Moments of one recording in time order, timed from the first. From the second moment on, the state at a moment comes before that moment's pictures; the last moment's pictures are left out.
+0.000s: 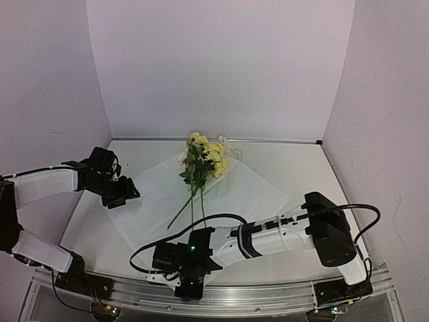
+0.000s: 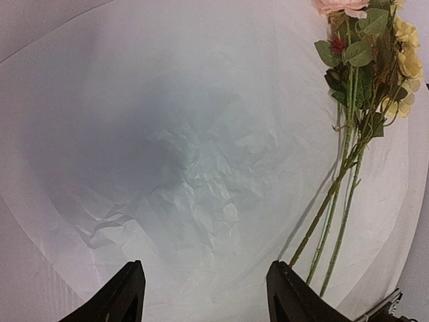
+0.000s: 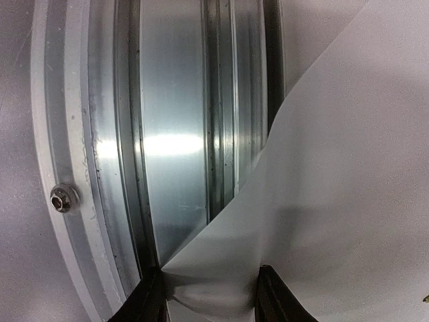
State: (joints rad) left arm -0.33 1.31 0.78 -0.48 0.18 -0.66; right arm 1.48 2.25 1.74 -0.83 -0.09 -0.06
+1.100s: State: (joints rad) left arm -0.33 1.31 0.78 -0.48 0.19 -0.65; right arm 1.39 2.22 1.80 -0.92 -0.24 0.07
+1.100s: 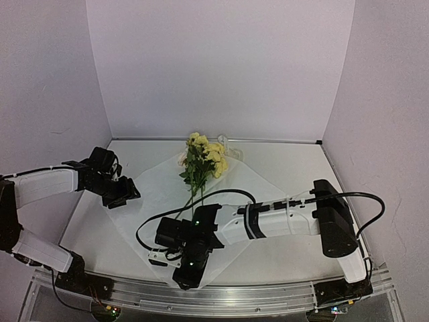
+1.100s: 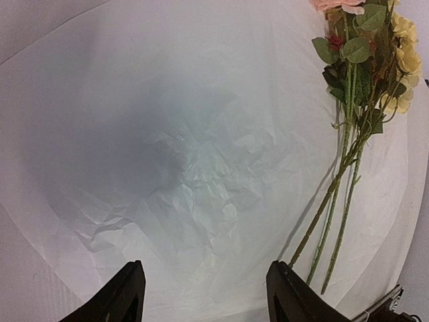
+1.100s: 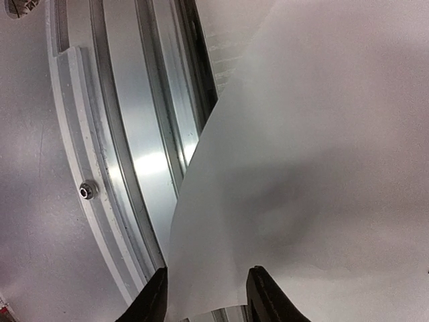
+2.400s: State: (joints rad) left arm -0.42 1.31 0.77 -0.31 0.39 -0.56; right arm 1.00 2.59 2.31 -0.72 0.19 -0.56
